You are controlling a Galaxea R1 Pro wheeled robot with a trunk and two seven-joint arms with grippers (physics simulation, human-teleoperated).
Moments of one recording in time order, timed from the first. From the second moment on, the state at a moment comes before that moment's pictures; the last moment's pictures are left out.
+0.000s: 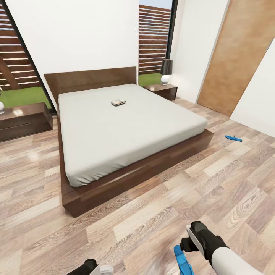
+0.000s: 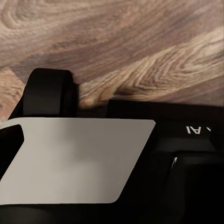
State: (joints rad) left arm -0.55 -0.11 0.01 -0.08 0.16 0.57 0.16; right arm -0.63 -0.04 0.09 -0.41 0.01 0.77 -0.02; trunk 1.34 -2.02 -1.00
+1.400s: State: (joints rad) left arm -0.55 -0.12 0.01 -0.08 0.17 0.57 0.16; right arm -0.63 -0.04 0.10 -0.41 0.01 0.77 -0.02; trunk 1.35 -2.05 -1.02
